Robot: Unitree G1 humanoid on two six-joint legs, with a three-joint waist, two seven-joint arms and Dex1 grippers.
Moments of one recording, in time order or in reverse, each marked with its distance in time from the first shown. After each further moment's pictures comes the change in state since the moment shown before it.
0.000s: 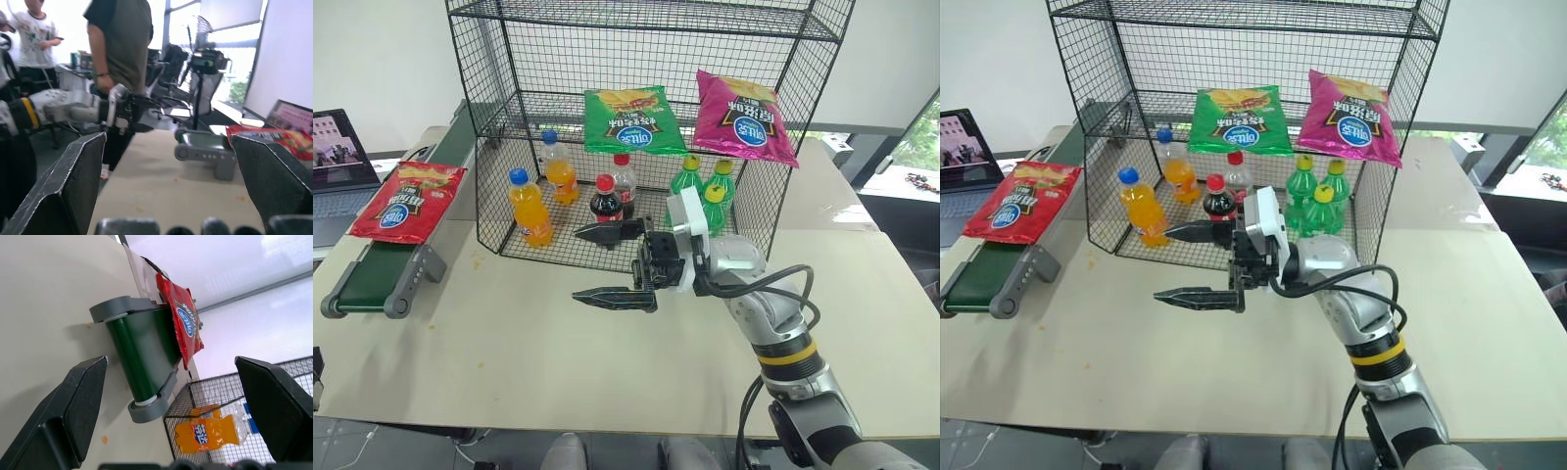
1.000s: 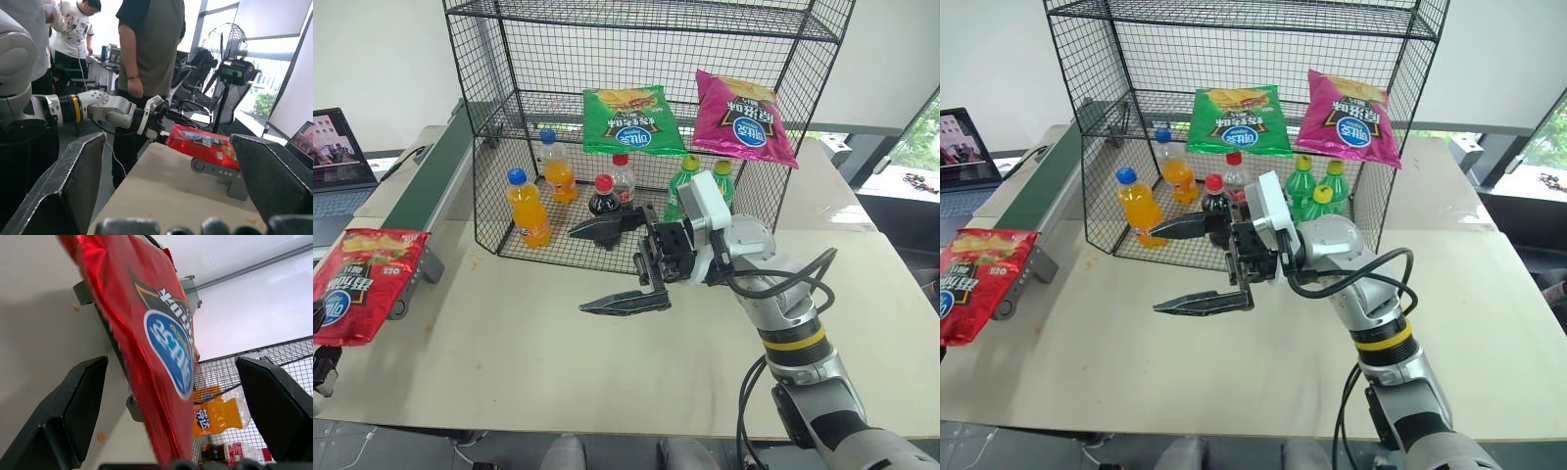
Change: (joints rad) left arm -0.062 0.054 -0.030 0.124 0.067 0.080 -0.068; right arm -0.075 -0.041 -0.009 -0.006 0.017 -0.021 0.102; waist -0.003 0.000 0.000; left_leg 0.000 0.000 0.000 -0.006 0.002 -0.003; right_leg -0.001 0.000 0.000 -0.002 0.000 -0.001
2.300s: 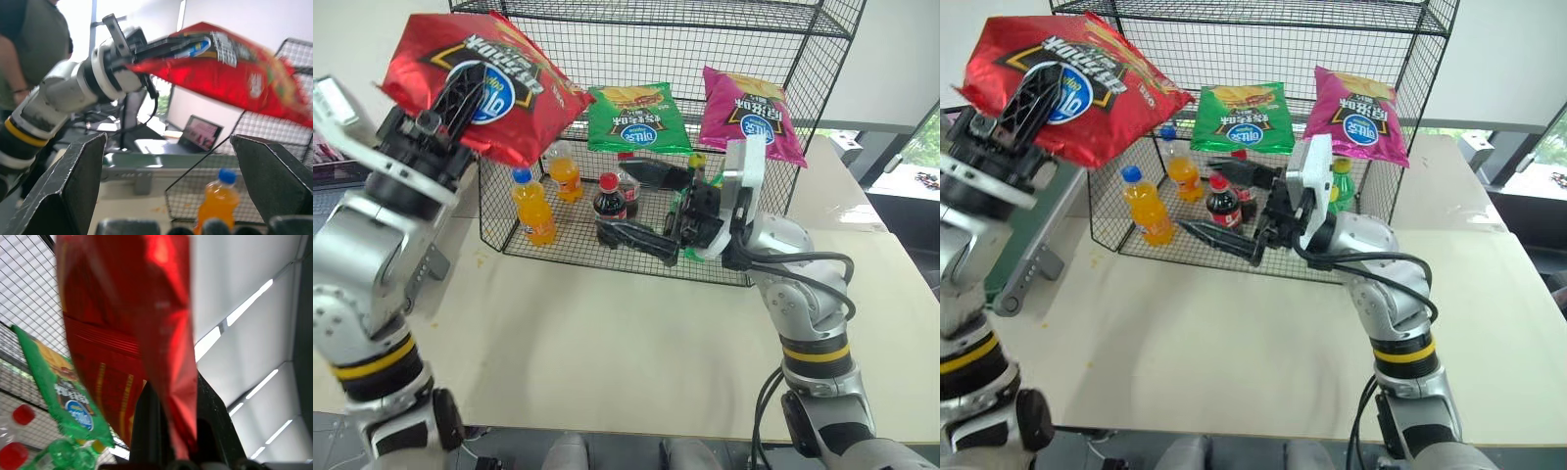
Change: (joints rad) left arm -1.032 -0.063 -0.524 -0.237 -0.100 -0.030 0.271; right arm 0.061 -0.014 -0.153 -0.146 -0.027 0.047 -0.445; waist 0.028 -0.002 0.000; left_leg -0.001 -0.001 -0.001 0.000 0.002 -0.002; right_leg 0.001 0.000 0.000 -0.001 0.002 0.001
